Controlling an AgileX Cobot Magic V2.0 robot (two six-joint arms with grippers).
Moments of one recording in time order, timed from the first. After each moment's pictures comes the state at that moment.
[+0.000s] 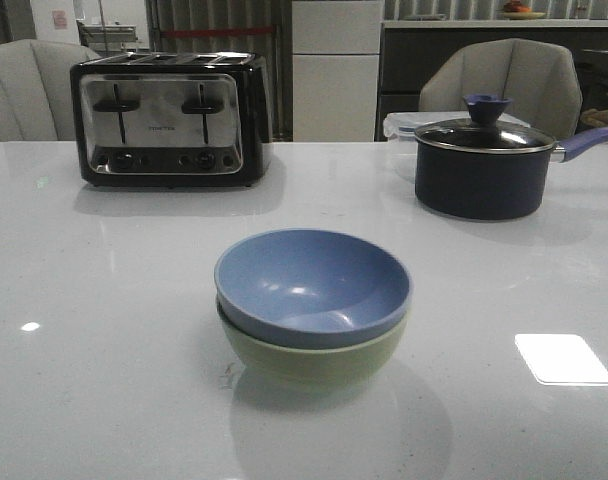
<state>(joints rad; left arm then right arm) -0.06 0.00 0.00 -0.01 0.02 0.02 0.48 0.69 -0.61 0.13 0.73 -0.17</state>
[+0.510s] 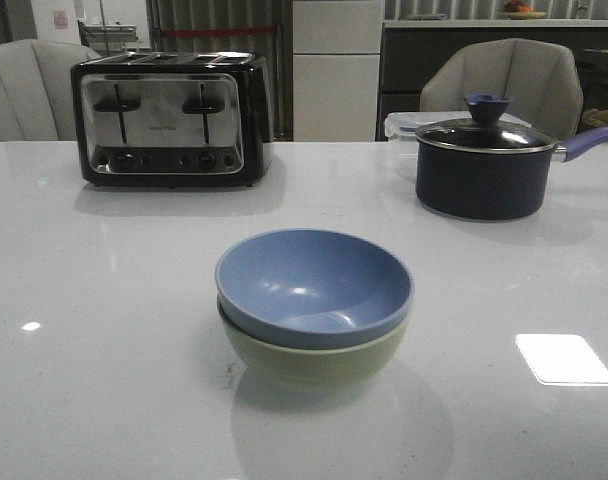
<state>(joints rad) -0.06 0.00 0.00 -0.01 0.01 0.02 0.38 0.55 -0.57 0.13 0.68 -0.17</state>
